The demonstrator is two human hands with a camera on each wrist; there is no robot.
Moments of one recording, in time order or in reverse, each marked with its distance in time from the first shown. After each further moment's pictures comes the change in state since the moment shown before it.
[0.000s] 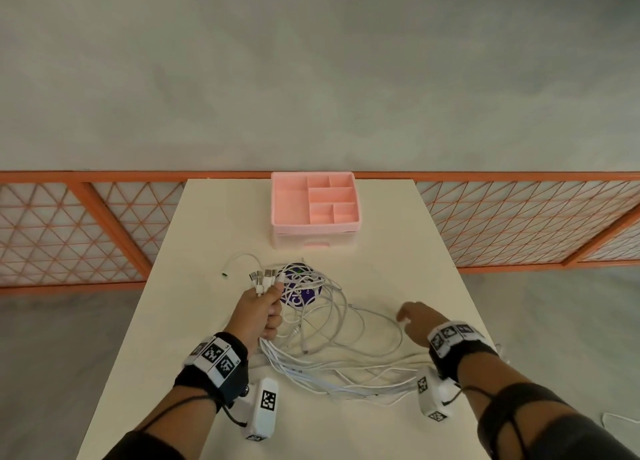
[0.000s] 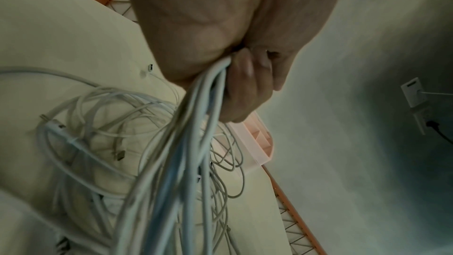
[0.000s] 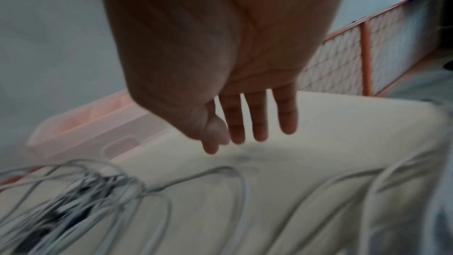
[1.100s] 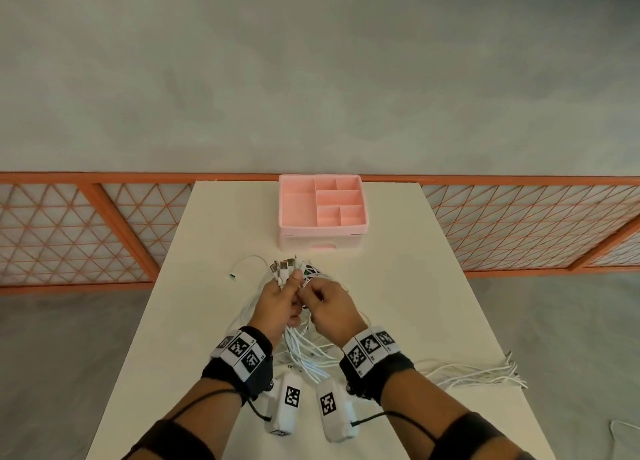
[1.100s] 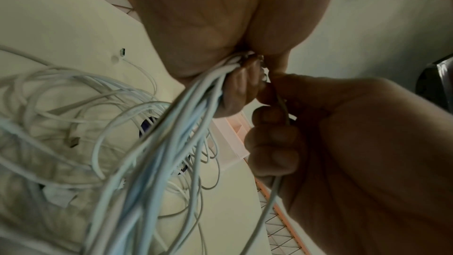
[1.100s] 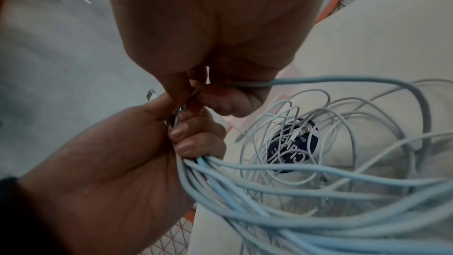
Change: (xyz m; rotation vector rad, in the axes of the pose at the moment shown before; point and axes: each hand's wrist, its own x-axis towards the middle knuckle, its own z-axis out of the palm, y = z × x) left_hand 0.001 0.005 0.024 -0.008 0.001 0.190; right_hand -0.070 -0.179 0.021 0.812 0.198 -0.585
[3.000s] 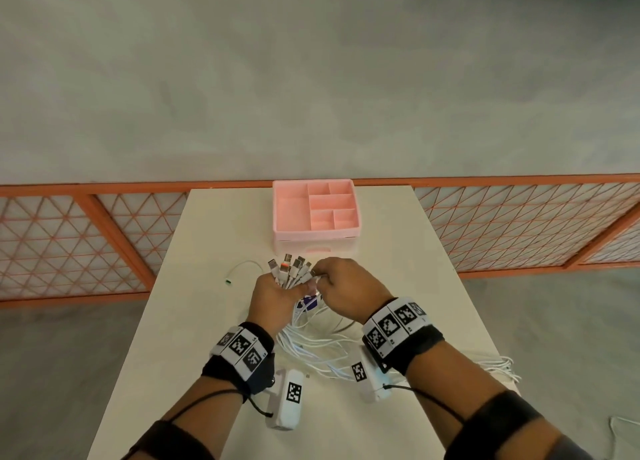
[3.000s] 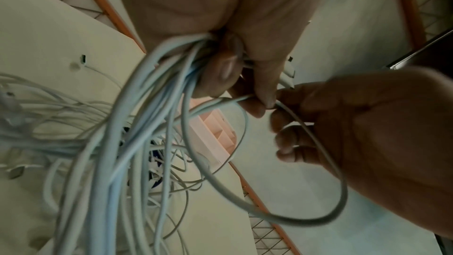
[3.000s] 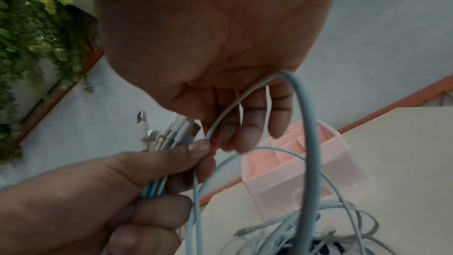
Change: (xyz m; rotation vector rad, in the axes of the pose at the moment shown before) left_hand -0.005 0.021 0.013 0.168 0.036 0.215; right_hand -0.003 -0.057 -0.064 -0.607 -0.142 -0.119
